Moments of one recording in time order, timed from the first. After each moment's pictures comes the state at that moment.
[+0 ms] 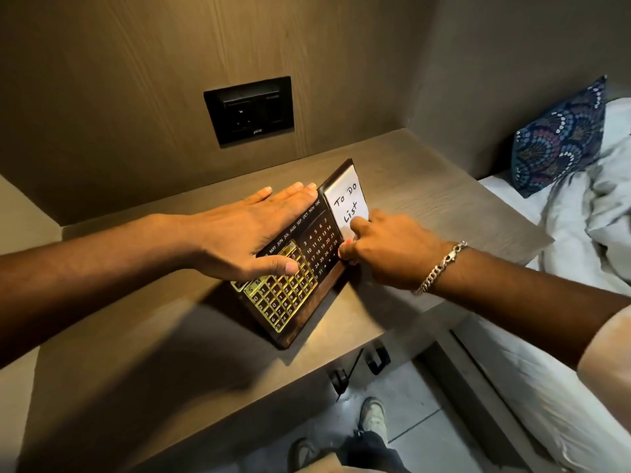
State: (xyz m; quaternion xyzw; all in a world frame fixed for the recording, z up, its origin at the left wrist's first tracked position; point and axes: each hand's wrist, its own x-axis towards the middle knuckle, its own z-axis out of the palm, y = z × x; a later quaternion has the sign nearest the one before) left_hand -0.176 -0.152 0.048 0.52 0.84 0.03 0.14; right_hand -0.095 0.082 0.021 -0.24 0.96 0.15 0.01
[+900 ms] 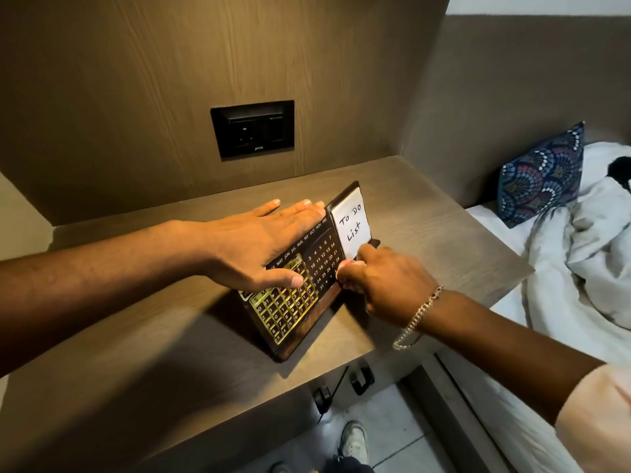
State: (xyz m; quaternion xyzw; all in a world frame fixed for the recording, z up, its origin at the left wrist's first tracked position) left_hand -0.177 -0.136 0.044 0.52 0.84 0.01 0.12; right_hand -0.076 0.092 0.004 -0.16 0.99 0.05 0.03
